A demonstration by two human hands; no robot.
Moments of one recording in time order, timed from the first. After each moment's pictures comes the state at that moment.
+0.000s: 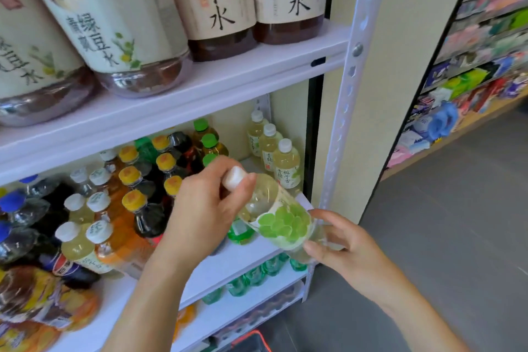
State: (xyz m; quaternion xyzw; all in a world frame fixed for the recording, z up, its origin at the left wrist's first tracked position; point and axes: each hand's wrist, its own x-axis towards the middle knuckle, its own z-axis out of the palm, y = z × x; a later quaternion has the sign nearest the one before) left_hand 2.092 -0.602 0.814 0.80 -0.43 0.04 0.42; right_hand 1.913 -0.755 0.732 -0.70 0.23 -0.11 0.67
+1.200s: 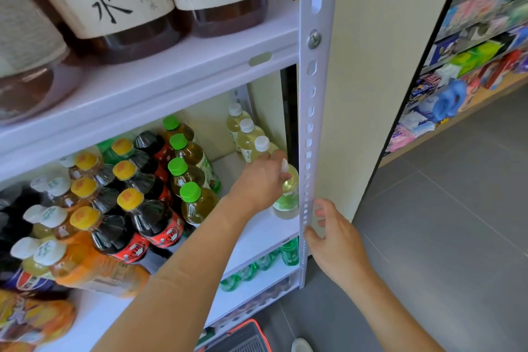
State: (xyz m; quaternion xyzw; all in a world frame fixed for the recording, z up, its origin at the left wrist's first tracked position) left_hand 2.121 -0.765 0.734 0.85 -0.51 -0.09 0.12; right_hand 1.944 -0.808 0.673 -0.83 0.36 -0.14 0.40
